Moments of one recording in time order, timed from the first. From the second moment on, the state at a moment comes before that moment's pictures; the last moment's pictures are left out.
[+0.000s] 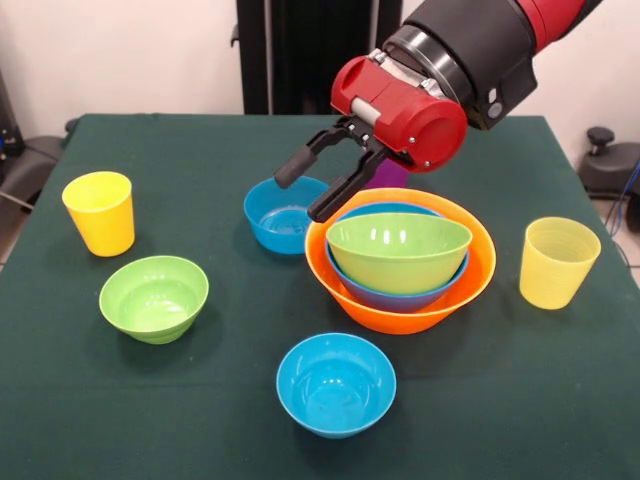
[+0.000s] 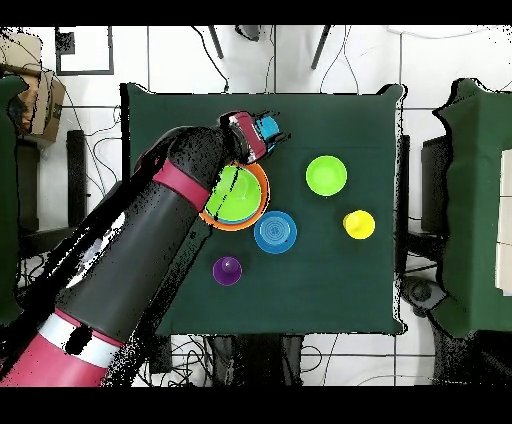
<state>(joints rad) 0.38 -0.09 -0.97 1.03 -0.06 0.47 3.33</state>
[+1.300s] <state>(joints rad) 0.37 -0.10 -0.97 1.00 -0.11 0.58 3.33</state>
